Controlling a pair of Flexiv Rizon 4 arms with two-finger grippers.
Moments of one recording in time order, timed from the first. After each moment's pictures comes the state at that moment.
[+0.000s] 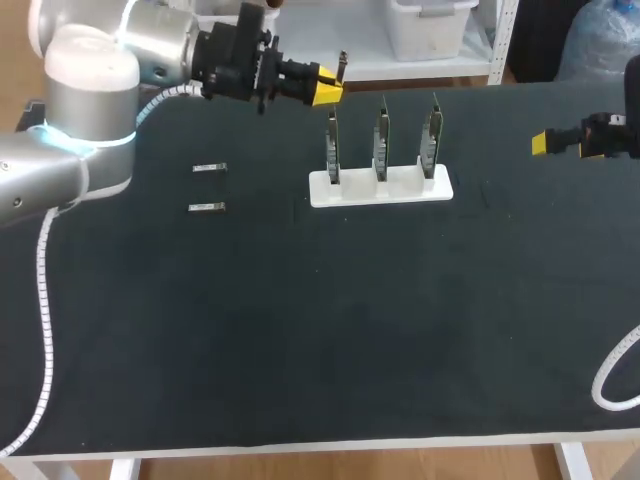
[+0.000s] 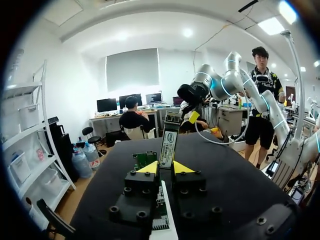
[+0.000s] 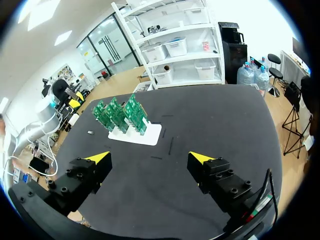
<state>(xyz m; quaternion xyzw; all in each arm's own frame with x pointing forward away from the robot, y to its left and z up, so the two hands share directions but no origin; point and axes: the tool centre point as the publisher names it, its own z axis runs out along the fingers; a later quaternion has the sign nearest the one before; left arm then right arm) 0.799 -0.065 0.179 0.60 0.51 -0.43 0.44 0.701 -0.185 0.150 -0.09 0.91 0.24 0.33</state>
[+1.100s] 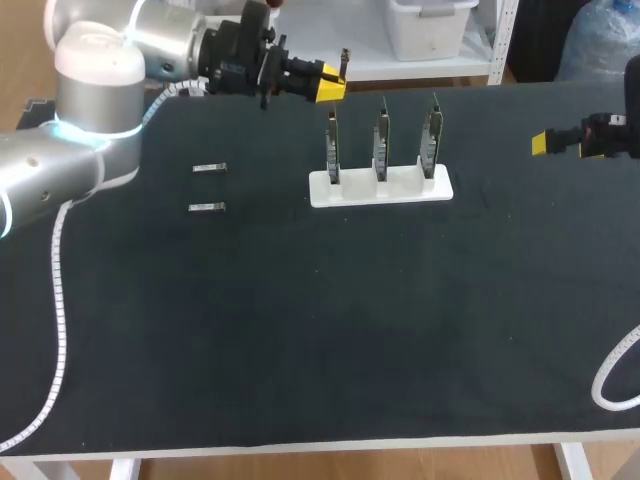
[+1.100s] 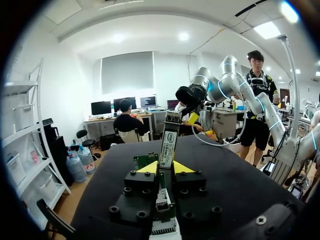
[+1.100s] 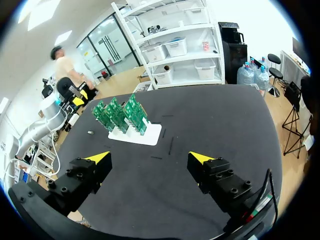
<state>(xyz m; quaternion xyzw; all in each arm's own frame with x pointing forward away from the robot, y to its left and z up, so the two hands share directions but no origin) 0.813 -0.071 0.176 0.61 0.49 -0.46 0.43 0.701 -0.185 0.150 -0.09 0.91 0.24 0.33</state>
